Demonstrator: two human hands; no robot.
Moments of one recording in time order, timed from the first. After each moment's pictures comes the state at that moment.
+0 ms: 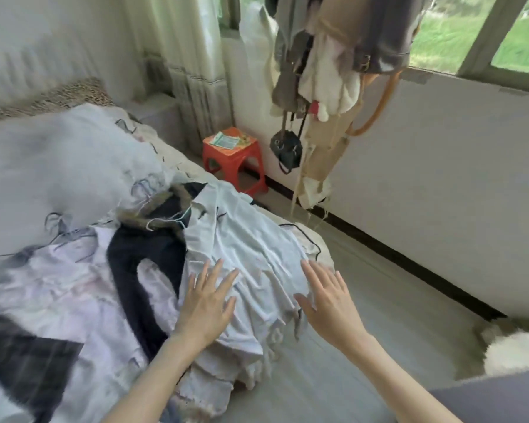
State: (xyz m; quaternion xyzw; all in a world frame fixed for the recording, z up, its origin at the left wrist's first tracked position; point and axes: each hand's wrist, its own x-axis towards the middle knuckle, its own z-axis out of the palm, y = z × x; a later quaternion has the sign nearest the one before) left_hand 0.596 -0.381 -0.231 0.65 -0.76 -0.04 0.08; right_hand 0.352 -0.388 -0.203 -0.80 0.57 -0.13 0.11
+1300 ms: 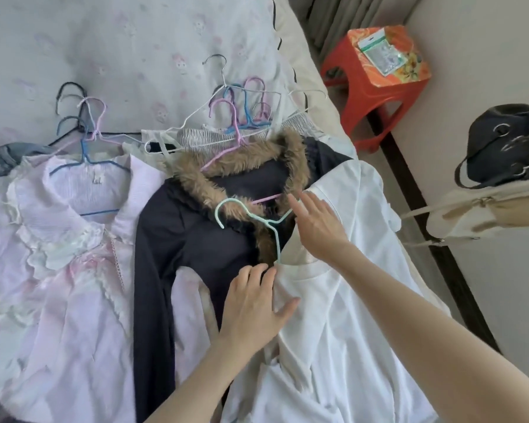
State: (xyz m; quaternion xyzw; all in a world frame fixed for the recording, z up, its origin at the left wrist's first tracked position) left_hand 0.776 -0.630 -0.414 0.80 -0.53 -0.24 0.13; right_hand 0.711 -0.816 -0.421 -0.93 0.34 0.12 0.09
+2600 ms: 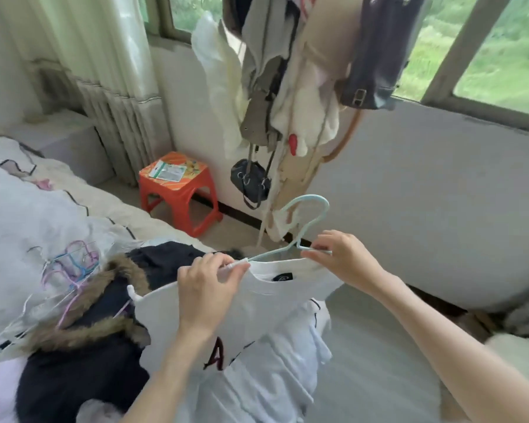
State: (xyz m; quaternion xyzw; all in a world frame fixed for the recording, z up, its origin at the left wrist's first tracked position) left_hand 0.635 -0.660 -0.180 0.57 -0.70 -0.12 0.40; right_hand 0.398 -0.662 -0.128 -0.74 0.63 -0.21 0.12
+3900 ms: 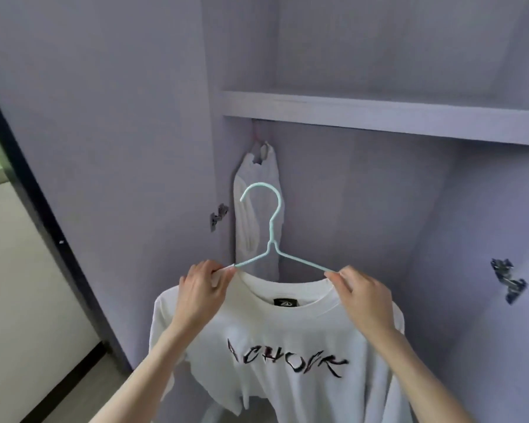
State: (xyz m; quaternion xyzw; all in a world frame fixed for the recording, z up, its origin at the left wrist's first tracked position) left_hand 0.029 -0.255 -0.095 -0.15 -0.90 -0.37 0.15; right_hand 0.124 0.005 -0.098 0.11 0.91 -0.16 -0.35
